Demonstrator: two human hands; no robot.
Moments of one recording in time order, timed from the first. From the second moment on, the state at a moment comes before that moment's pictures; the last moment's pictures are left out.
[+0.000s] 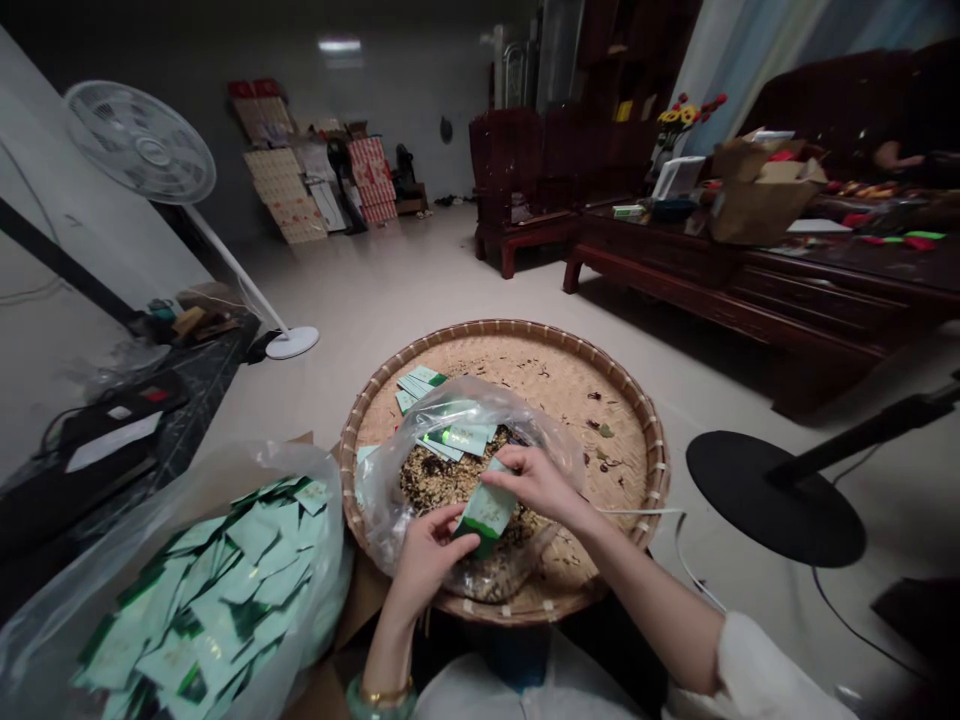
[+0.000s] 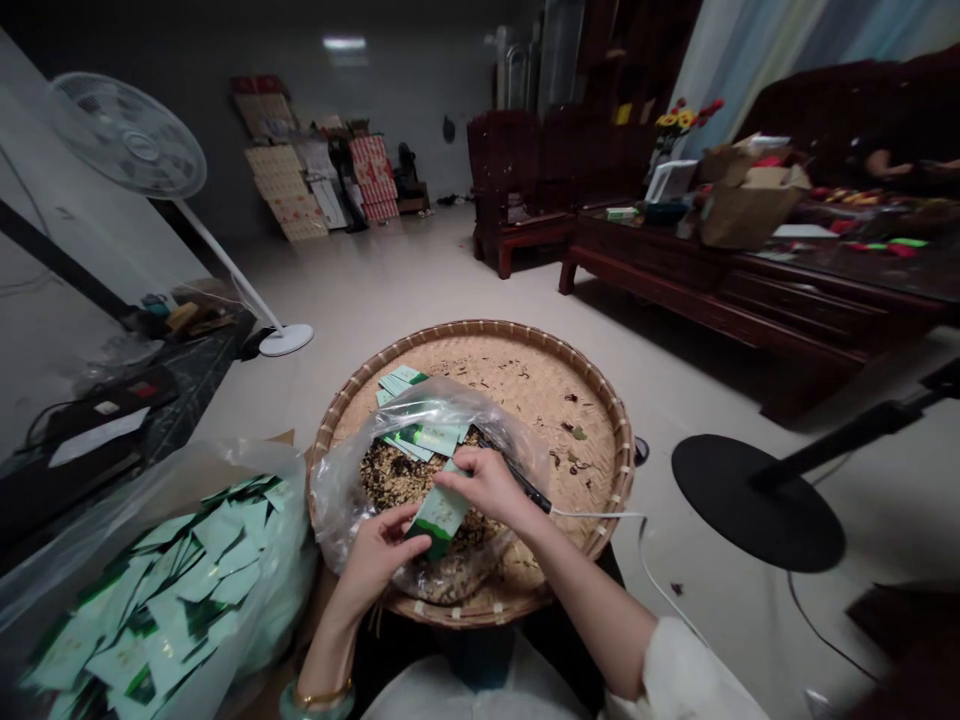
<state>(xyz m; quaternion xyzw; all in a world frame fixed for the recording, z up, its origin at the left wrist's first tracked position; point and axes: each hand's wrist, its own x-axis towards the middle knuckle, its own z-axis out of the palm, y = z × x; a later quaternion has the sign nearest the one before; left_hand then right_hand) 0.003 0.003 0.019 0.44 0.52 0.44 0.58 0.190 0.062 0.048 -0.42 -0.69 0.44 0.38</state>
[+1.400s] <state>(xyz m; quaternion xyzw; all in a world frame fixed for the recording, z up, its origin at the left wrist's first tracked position) 0.021 0.008 0.012 0.30 0.52 0.51 0.62 0.166 0.043 0.013 -0.48 -0.57 0.53 0.40</state>
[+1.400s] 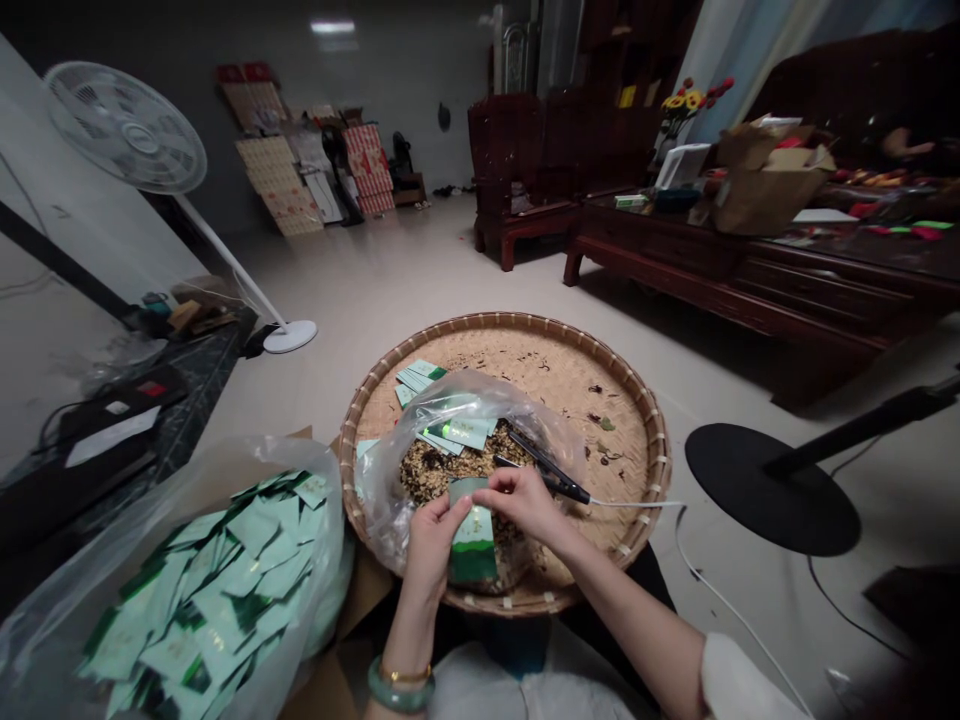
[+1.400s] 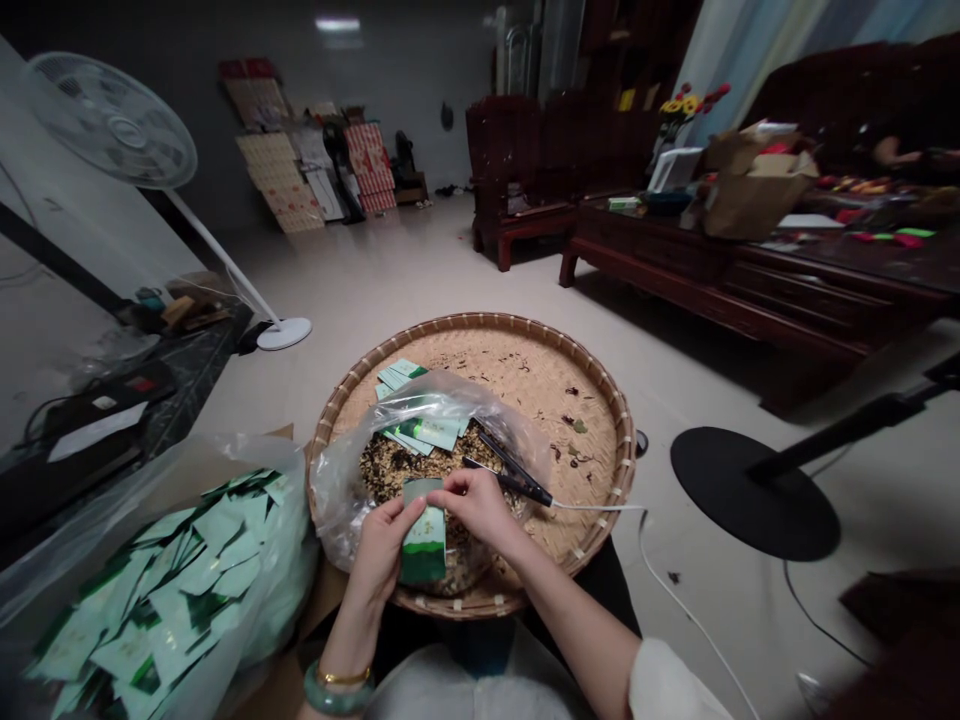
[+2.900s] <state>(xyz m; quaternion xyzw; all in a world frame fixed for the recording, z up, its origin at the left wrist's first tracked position) 0.035 -0.003 0.021 0.36 0.51 0.42 0.66 0.230 0.043 0.068 -0.41 -0.75 0.47 0.24</state>
